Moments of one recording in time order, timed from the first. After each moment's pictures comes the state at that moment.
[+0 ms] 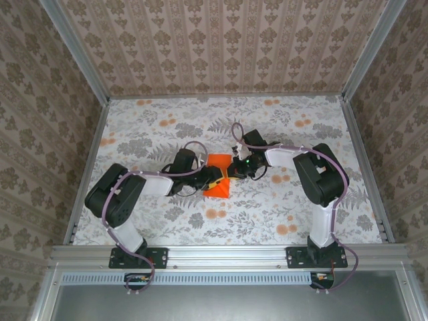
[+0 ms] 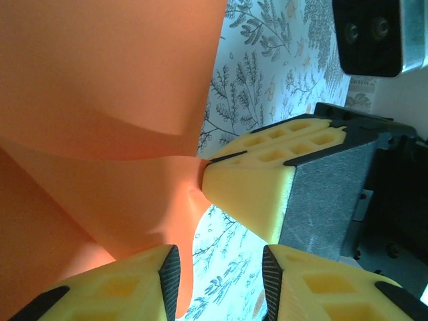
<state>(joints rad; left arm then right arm) -0.62 1.70 0.65 0.37 0.62 -1.11 0.44 1.96 1.14 -0.33 -0.66 0.49</state>
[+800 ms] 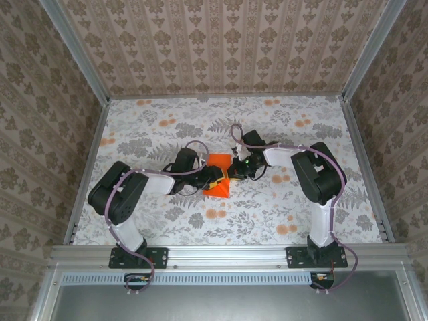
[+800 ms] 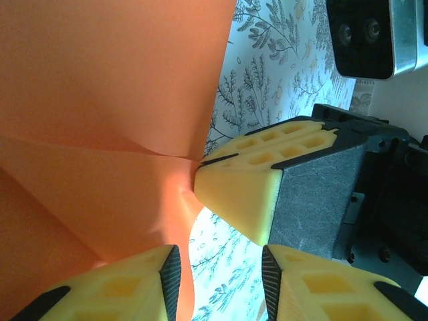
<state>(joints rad) -0.62 1.74 0.67 0.36 0.63 -1.11 0.44 1.99 1.16 -0.35 -0.64 0.47</state>
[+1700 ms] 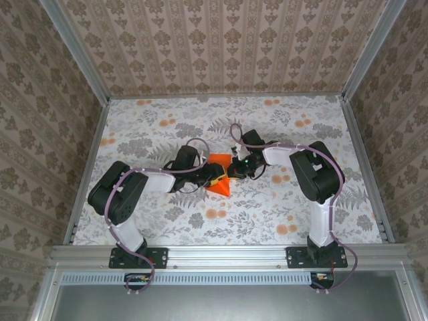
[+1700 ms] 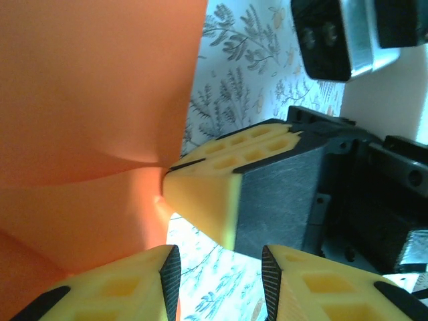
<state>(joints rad) -0.62 1.74 0.71 0.35 0.62 -1.09 0.44 2.01 1.18 -0.36 -0.64 0.47</state>
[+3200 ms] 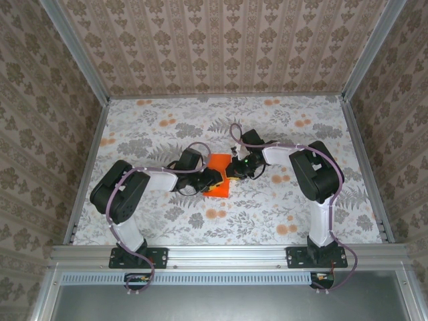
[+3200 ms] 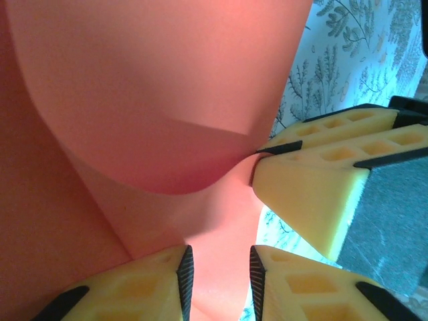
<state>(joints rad) -0.64 1.75 0.74 0.15 0.54 -1.05 0.44 2.01 1.19 -0.37 -0.65 0.48</state>
